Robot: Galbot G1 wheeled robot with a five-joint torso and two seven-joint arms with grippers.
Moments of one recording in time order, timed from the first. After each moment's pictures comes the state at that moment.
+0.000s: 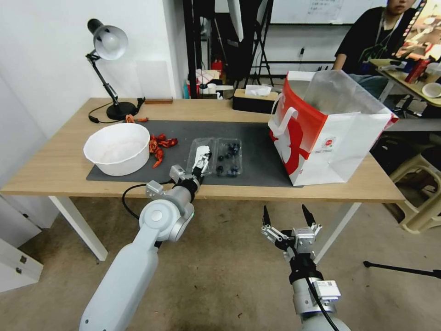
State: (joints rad) left arm 0.96 -1.30 -0.18 -1.86 -1.65 0.05 -0.54; right arm -1.69 1.21 0.19 2.22 0.03 0.07 0.44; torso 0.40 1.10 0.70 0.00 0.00
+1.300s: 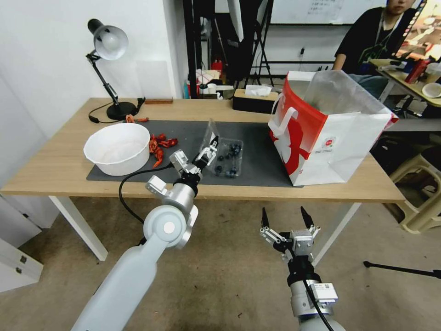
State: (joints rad) left arm 0.94 -1.20 -0.04 -1.92 -1.33 -0.06 -0.26; right arm -1.70 1.24 0.18 2.21 0.00 0.08 0.44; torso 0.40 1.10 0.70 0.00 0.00
